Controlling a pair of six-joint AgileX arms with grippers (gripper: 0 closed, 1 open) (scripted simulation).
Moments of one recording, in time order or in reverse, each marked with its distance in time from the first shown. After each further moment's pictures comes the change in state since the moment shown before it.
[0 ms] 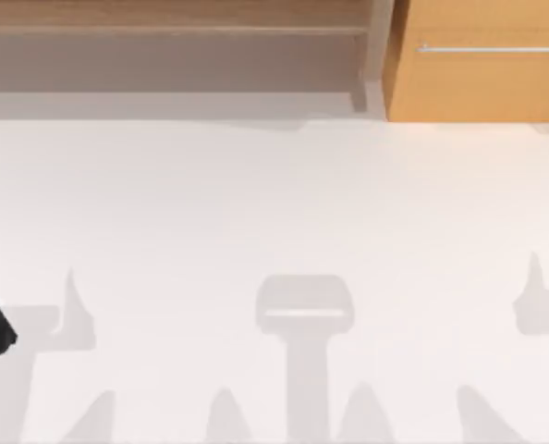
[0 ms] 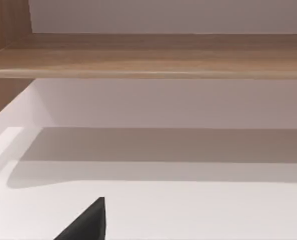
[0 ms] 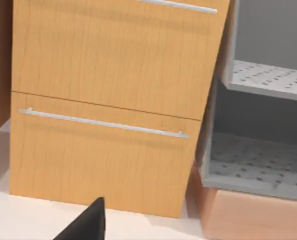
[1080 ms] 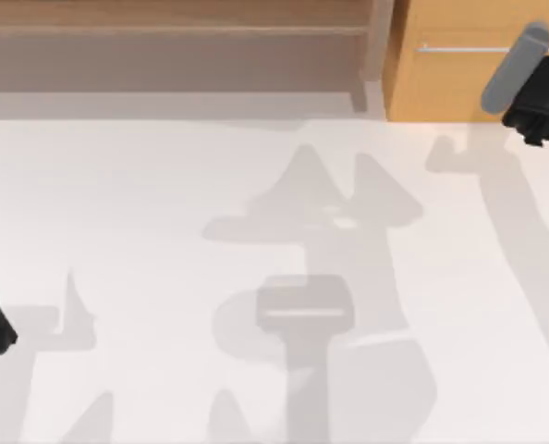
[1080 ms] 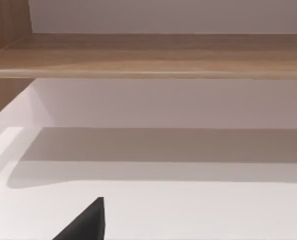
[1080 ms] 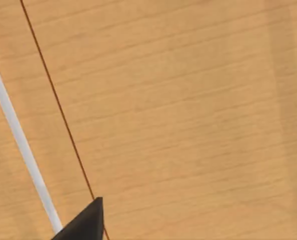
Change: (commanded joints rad) left arm 0.000 0.000 0.000 0.000 0.000 0.000; right arm 0.145 1.630 0.683 0.916 0.142 -1.143
